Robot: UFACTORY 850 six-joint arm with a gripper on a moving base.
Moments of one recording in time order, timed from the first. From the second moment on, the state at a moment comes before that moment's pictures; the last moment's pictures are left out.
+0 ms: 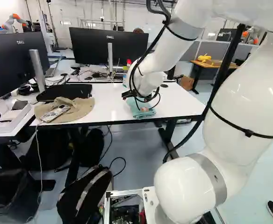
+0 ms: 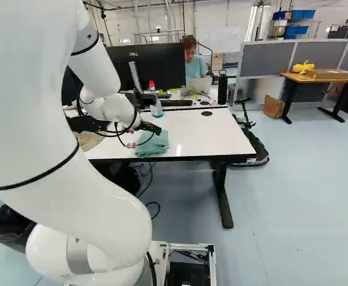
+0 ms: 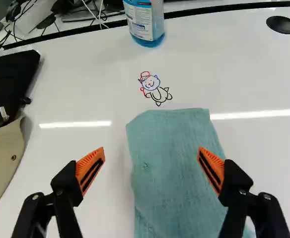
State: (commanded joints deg) arm 10.3 -0.8 -34.3 11.9 10.6 0.0
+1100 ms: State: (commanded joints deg) arm 7.1 -3.0 -34.3 11.9 10.6 0.0
